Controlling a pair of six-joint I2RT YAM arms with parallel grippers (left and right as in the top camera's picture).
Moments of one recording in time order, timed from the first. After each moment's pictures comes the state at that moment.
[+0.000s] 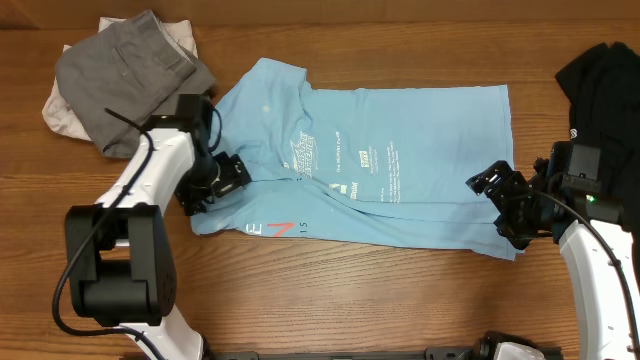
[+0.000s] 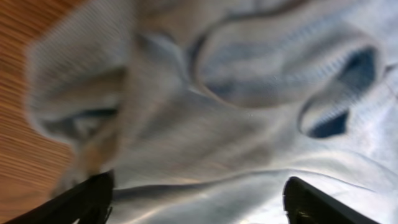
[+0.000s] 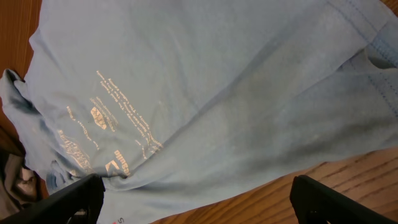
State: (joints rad) left arm -0.01 1.87 1.27 -0.99 0.09 -0.56; right arm -0.24 1.27 0.91 -0.87 -0.36 0.64
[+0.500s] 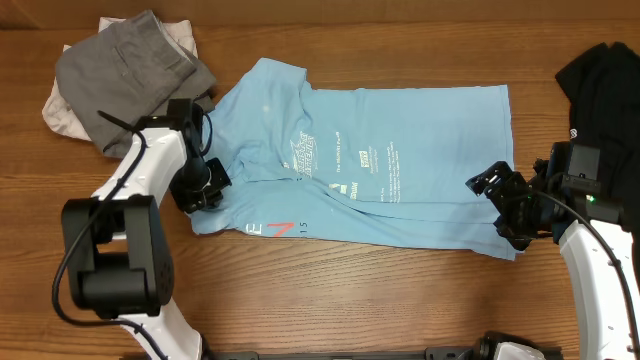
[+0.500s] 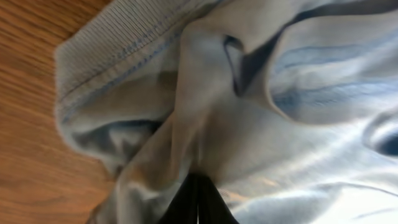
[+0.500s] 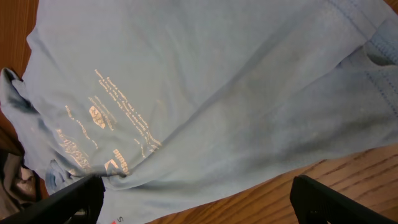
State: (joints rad) left arm 0.02 1.92 1.27 -1.02 0.07 -0.50; right arm -0.24 1.27 0.91 -0.88 -0.36 0.64
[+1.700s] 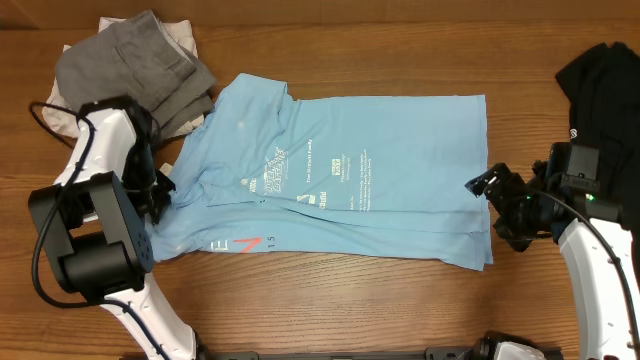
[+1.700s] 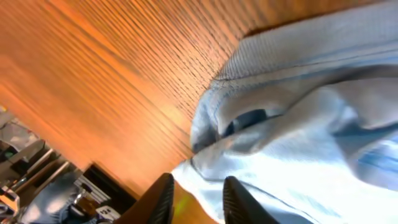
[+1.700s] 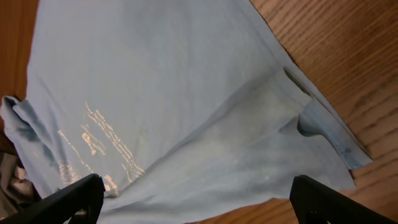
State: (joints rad) left arm 0.24 2.05 1.50 -1.42 -0.24 -0.60; right arm -0.24 1.28 0.91 -0.90 -0.36 0.64
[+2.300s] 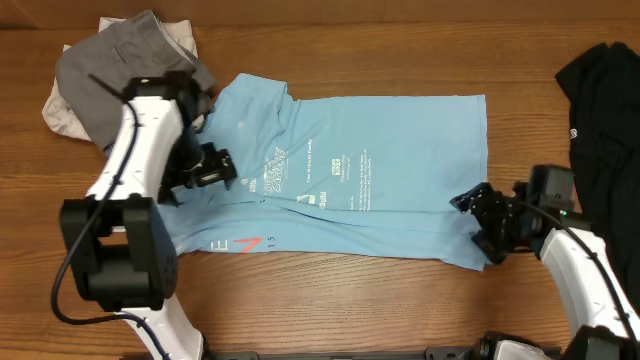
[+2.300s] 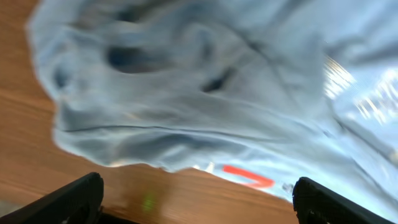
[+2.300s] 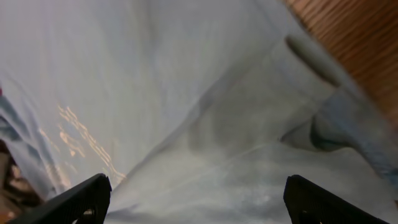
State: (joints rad) left arm -0.01 1.95 1.57 -1.40 -0.01 -0.41; right arm -0.24 1.33 0.68 -0.64 -0.46 0.69
